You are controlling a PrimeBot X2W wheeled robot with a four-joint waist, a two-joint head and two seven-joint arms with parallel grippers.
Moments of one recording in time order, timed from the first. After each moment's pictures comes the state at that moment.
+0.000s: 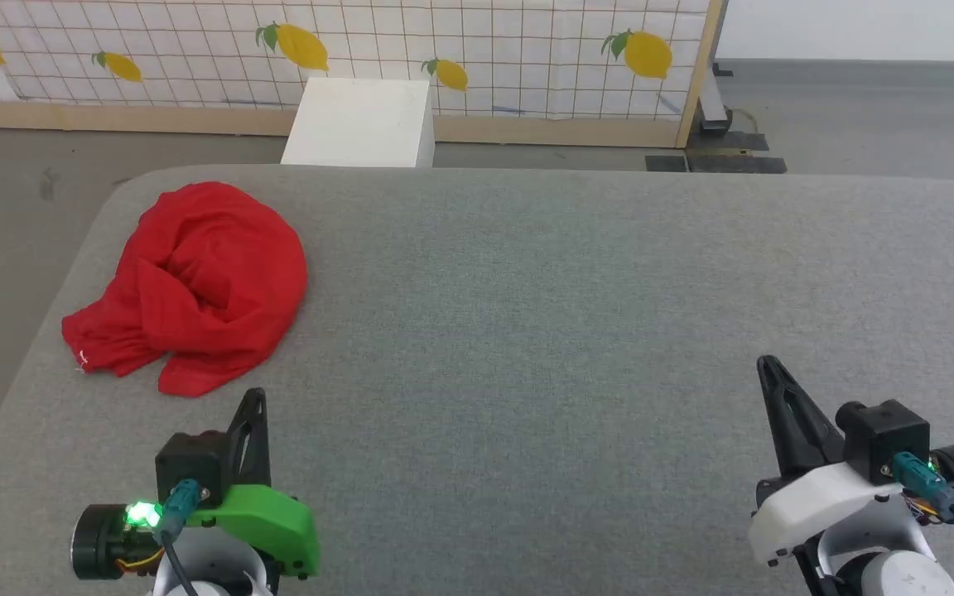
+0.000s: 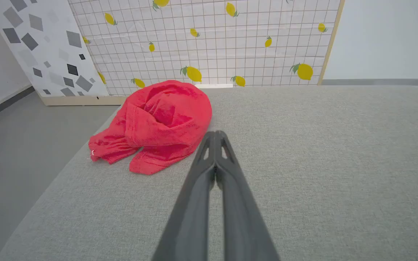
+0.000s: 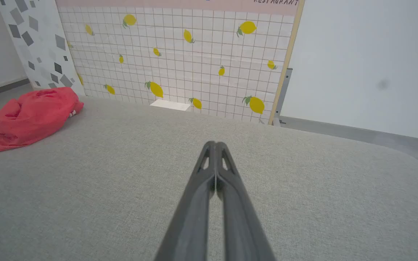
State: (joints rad) left arm 0.02 0.05 0.00 0.00 -0.01 -0.01 0.00; right arm 0.00 -0.05 0.00 0.00 0.01 0.13 0.00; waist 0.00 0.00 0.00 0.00
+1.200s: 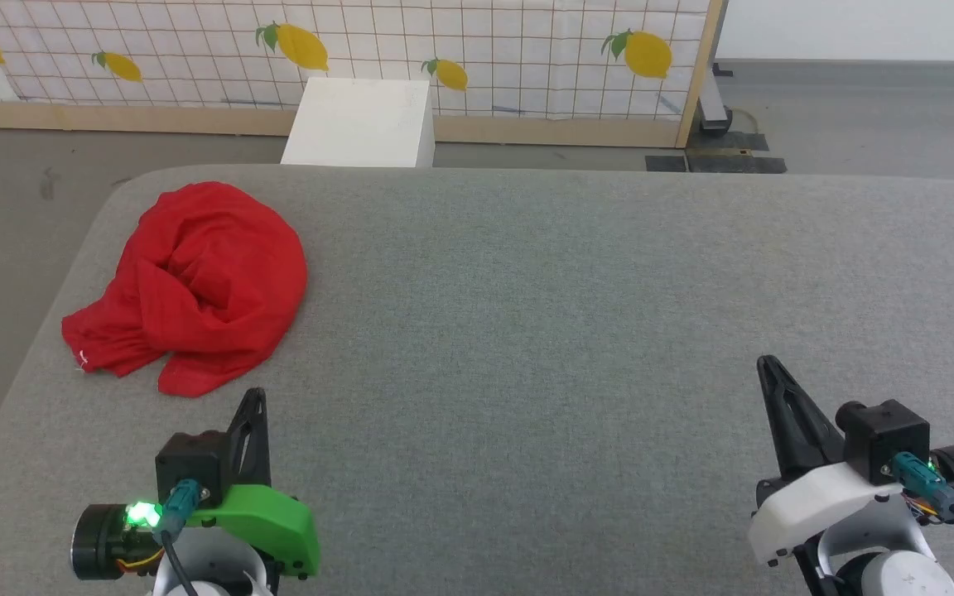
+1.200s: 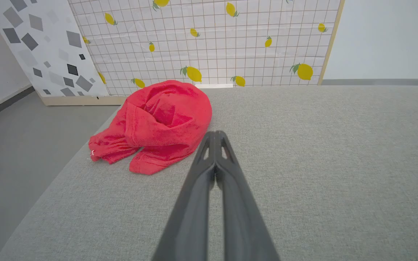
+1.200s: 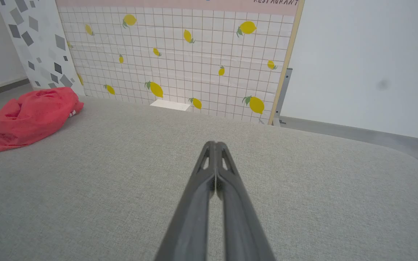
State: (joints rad) left arm 0.02 0.05 0.00 0.00 -0.01 -0.01 0.00; right arm 0.00 -0.05 0.00 0.00 0.01 0.13 0.00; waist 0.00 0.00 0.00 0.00
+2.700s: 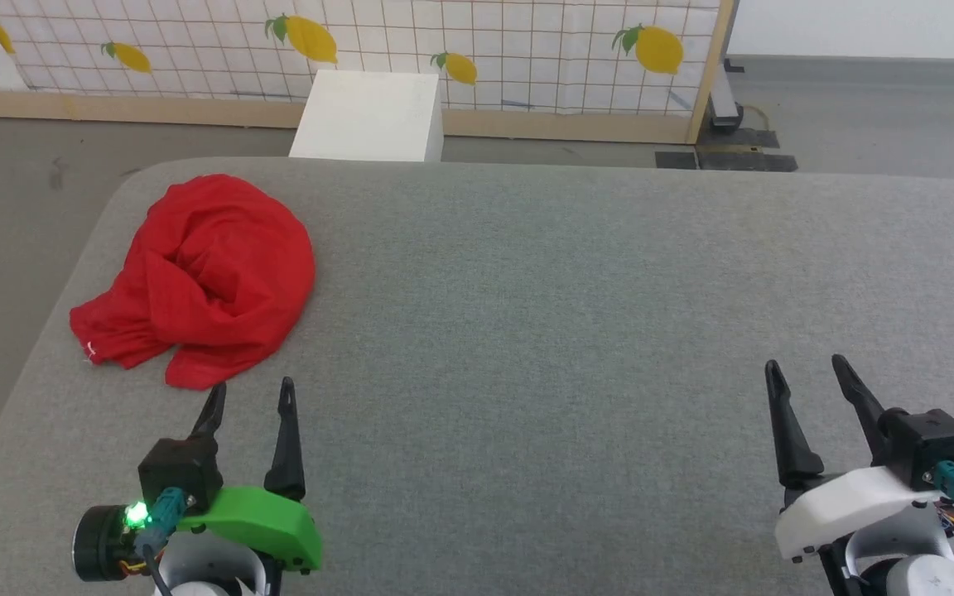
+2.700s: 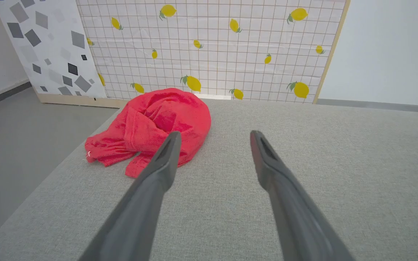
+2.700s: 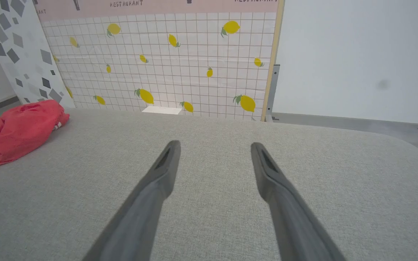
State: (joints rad) left arm 0.02 0.05 -0.01 -0.02 -0.09 0.00 -0.06; right arm -0.01 -0.05 -0.07 0.05 0.06 0.13 -0.06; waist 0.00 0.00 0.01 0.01
